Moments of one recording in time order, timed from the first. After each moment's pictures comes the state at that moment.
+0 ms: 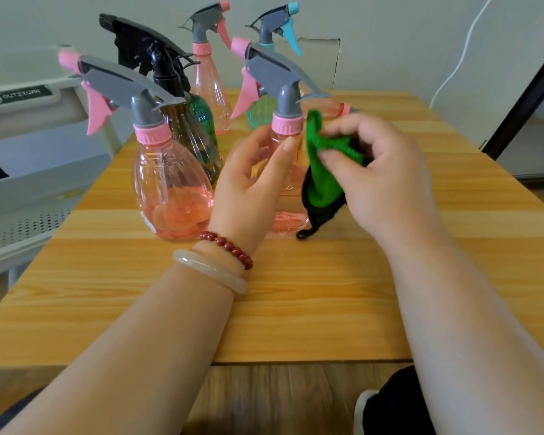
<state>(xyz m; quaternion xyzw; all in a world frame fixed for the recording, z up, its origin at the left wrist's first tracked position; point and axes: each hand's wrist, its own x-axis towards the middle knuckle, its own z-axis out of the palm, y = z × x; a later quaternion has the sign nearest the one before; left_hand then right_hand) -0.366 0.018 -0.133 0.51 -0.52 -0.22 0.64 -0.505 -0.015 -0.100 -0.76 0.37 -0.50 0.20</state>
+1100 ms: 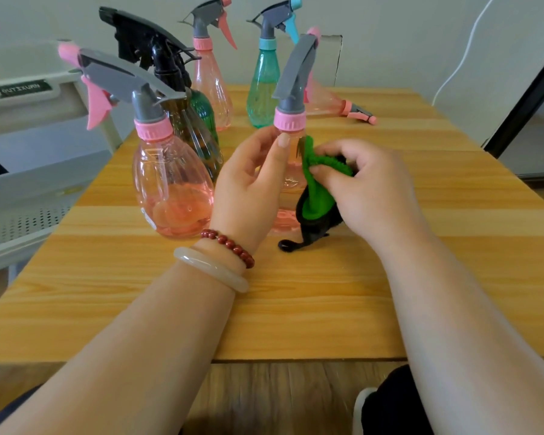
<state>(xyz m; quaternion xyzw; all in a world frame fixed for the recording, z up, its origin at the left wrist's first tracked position) -0.369 0.020 -0.131 0.53 -0.51 -0.22 0.64 -0.500 -0.018 -0.110 -0.76 0.41 -0.43 0.25</state>
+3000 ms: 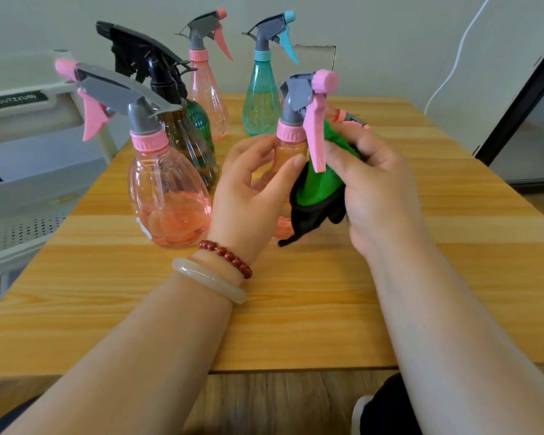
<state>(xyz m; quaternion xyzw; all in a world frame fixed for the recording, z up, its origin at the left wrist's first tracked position) -0.370 0.018 -0.134 0.51 -0.52 -0.21 0.65 -0.494 -0.018 -0.106 -0.60 0.33 -0.56 0.46</state>
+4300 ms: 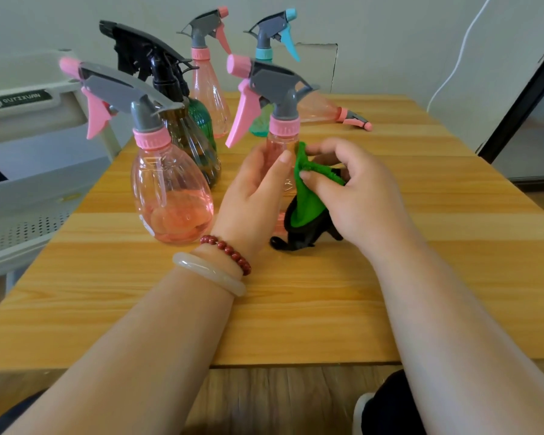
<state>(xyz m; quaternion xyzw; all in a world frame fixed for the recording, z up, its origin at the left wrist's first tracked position) -0.368 0.017 -0.135 0.53 -0.53 -0.29 0.59 -0.500 -0.016 -0.112 -0.74 0.43 -0.42 0.29</state>
